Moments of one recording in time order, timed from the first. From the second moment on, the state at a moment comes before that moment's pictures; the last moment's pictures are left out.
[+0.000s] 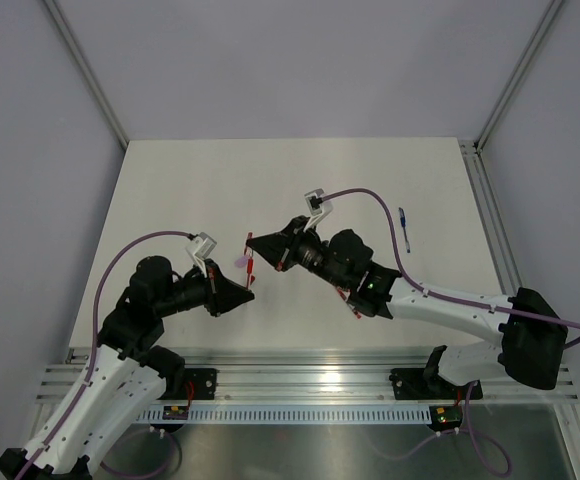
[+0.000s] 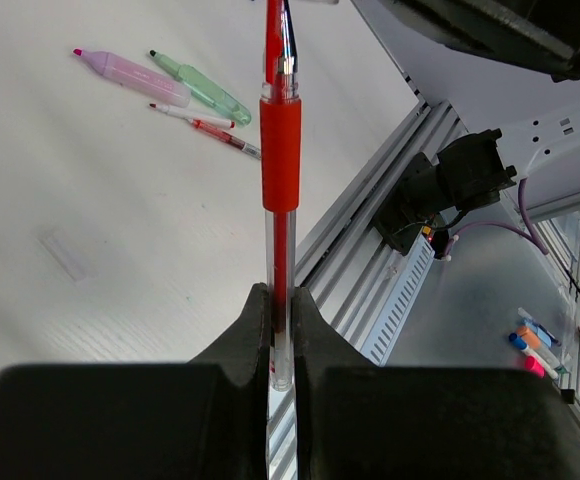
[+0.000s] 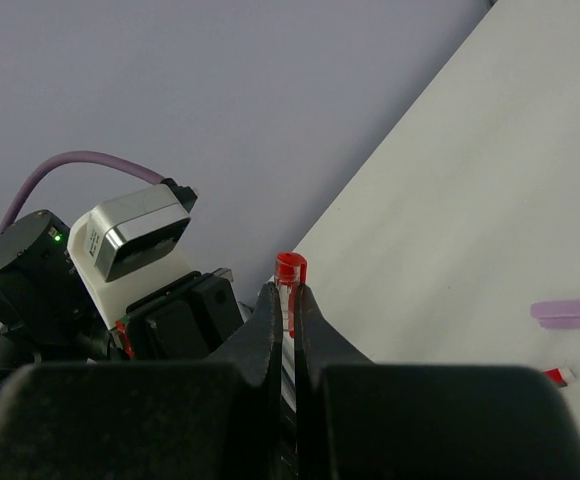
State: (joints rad) left arm -0.44 0.50 0.56 -0.40 0.64 -0.46; right arm 1.05 1.33 0.87 0.55 0.07 0.73
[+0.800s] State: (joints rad) left arm -0.44 0.50 0.55 -0.40 0.65 -0.46; right arm 1.05 1.33 0.89 0.47 0.10 0.70
